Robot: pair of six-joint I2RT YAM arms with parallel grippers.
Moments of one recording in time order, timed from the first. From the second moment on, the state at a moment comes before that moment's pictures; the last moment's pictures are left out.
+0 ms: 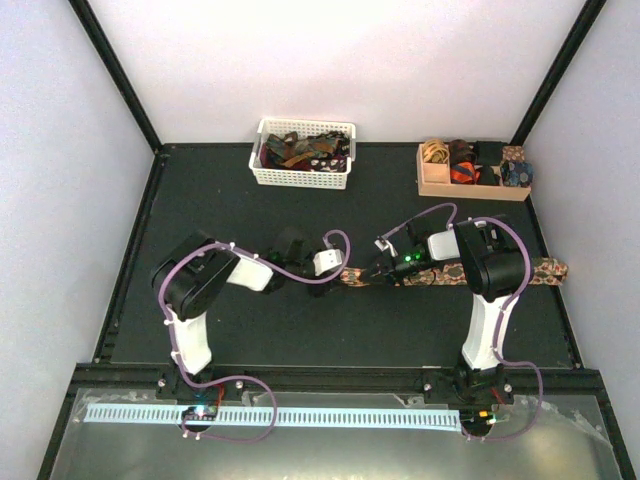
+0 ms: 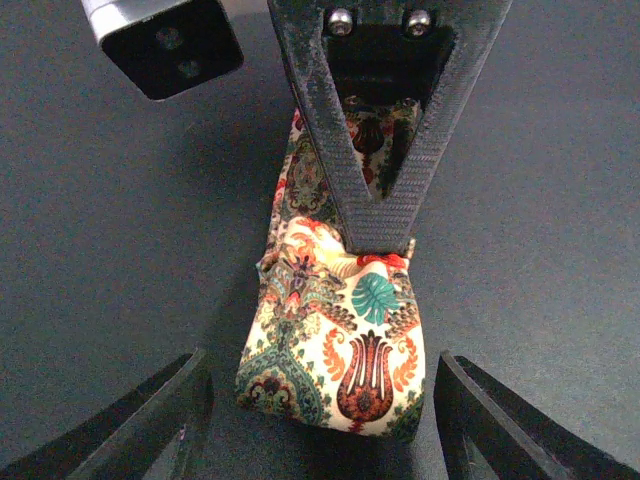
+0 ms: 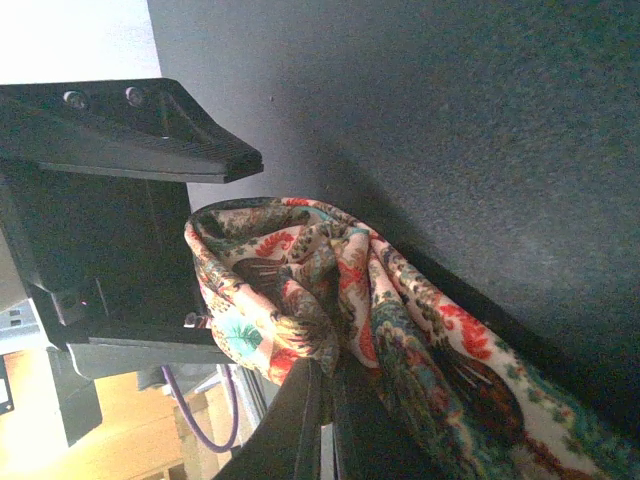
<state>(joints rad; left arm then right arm) -0.63 1.88 0.72 0.47 0.64 0.42 0.24 1.98 0.87 -0.27 -1.13 0.26</state>
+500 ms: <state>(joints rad) -0.63 1.89 0.73 0.49 0.67 0.46 0.24 1.99 0.89 -0.29 -1.14 0.25</state>
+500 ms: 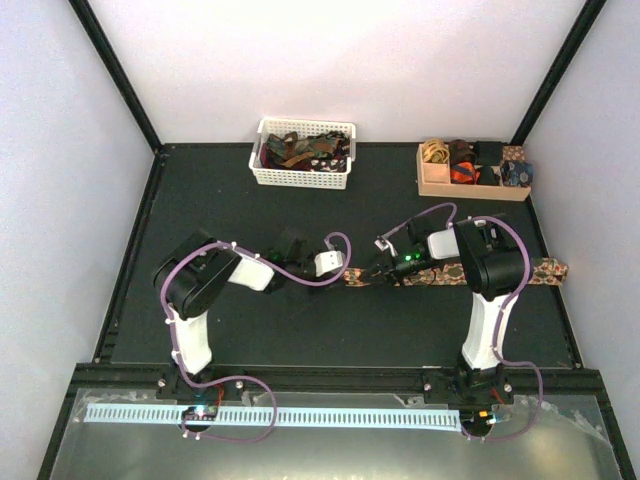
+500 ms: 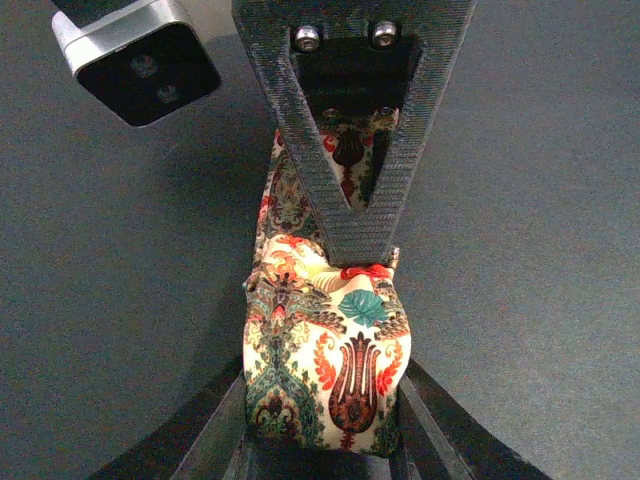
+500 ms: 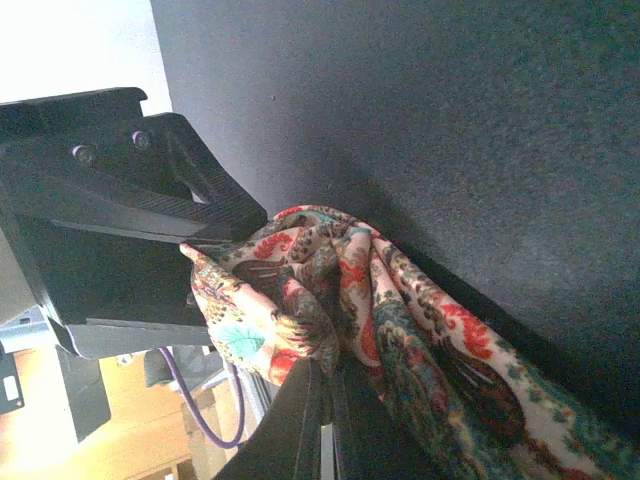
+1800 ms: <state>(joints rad) -0.67 1.99 0.94 0.35 0.72 0.47 0.23 2.00 0.89 -0.30 -1.13 0.24</state>
